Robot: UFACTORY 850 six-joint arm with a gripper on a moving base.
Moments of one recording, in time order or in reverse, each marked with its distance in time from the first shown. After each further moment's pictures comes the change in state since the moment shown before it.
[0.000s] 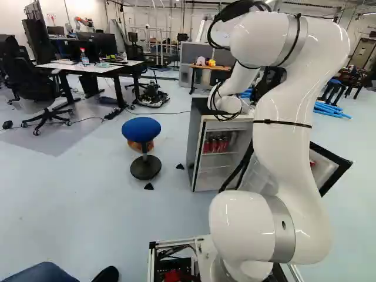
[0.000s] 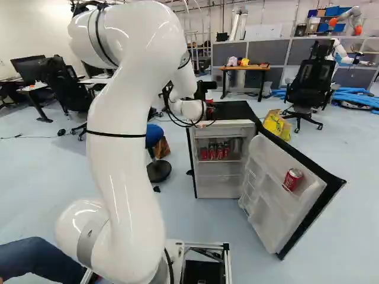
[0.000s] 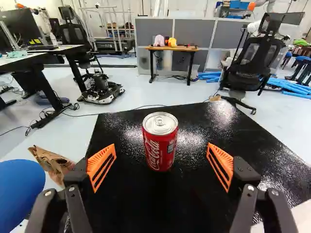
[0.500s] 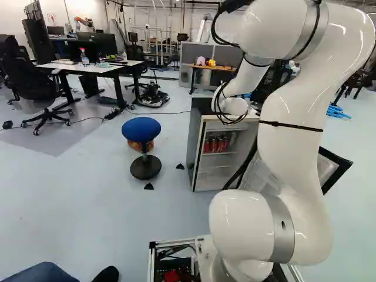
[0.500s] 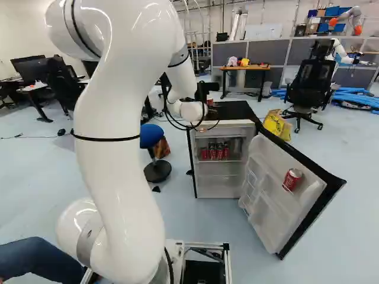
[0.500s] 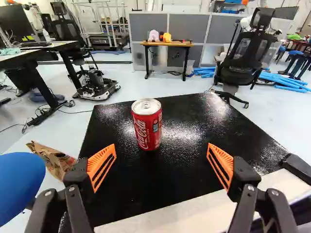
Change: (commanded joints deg) arm -2.2 5.7 7.0 0.0 0.0 0.0
